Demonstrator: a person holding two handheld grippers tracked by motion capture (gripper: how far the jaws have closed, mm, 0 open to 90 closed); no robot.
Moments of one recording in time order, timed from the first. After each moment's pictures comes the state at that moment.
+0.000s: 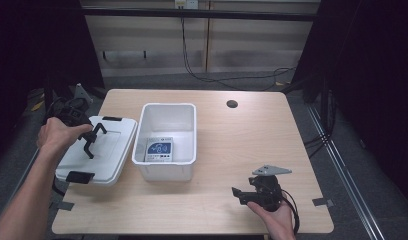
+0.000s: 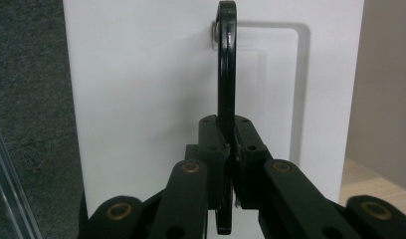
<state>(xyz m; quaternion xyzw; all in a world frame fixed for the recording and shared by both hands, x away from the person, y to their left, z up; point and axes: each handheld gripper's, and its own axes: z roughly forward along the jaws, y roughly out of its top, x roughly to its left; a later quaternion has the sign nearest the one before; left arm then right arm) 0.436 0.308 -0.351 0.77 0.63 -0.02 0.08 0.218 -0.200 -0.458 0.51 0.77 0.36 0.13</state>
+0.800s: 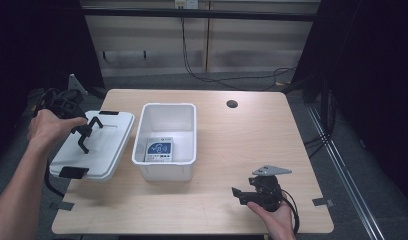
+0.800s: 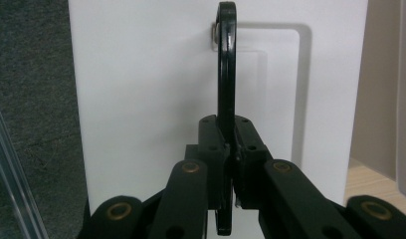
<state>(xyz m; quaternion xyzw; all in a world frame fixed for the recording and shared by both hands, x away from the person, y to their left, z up) 0.433 0.311 -0.318 0.77 0.63 -0.02 0.09 0.218 -0.200 -0.458 0.51 0.77 0.36 0.13</state>
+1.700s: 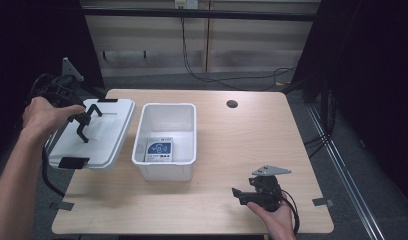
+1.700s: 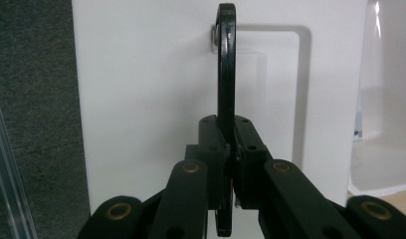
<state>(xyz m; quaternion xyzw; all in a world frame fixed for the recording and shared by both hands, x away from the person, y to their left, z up) 0.431 0.298 -0.274 0.76 0.64 0.01 0.11 0.218 -0.199 -0.459 0.51 0.77 0.36 0.13</state>
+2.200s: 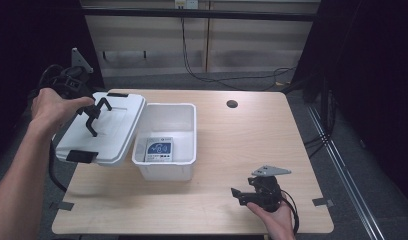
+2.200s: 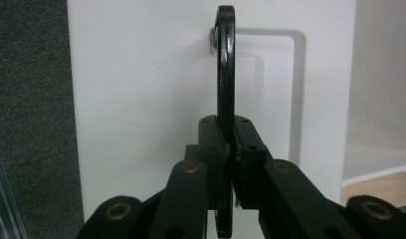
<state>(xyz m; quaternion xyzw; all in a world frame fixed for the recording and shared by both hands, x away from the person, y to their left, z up) 0.433 0.270 -0.254 0.77 0.62 -0.01 0.13 0.217 -0.198 -0.457 0.51 0.77 0.37 0.13</state>
